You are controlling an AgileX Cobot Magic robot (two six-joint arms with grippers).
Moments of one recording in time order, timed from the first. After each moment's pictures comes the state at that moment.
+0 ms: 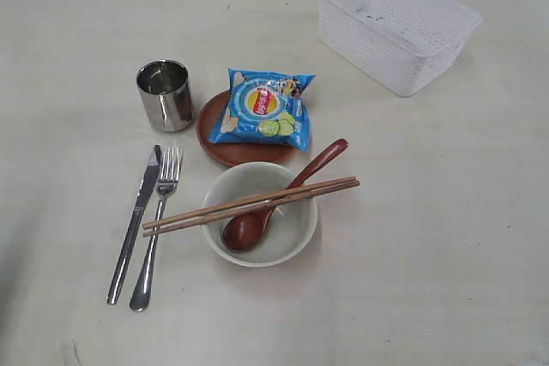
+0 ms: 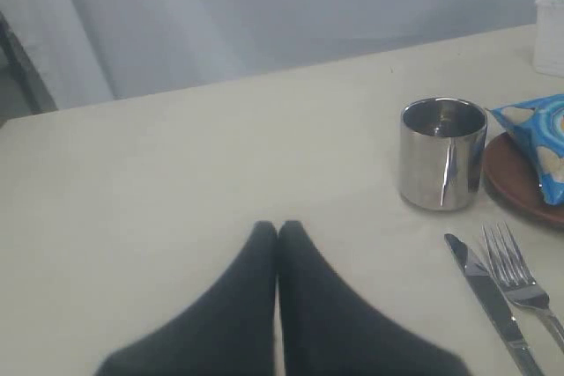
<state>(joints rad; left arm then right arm) -0.17 0.01 0.00 0.16 0.32 -0.04 0.96 1.51 -2.46 -0.27 1.22 0.13</state>
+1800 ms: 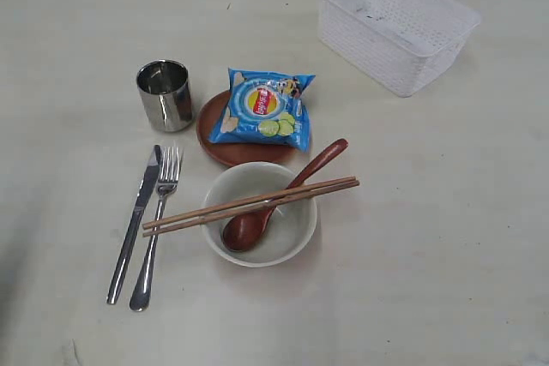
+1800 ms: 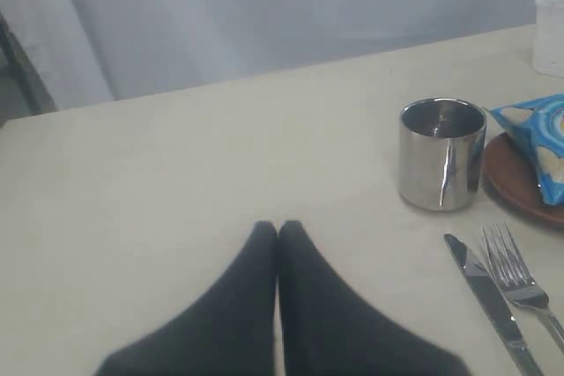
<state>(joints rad) -0.17 0.01 0.00 0.16 0.32 -0.04 0.96 0.00 -1.56 -0.44 0.95 0.37</state>
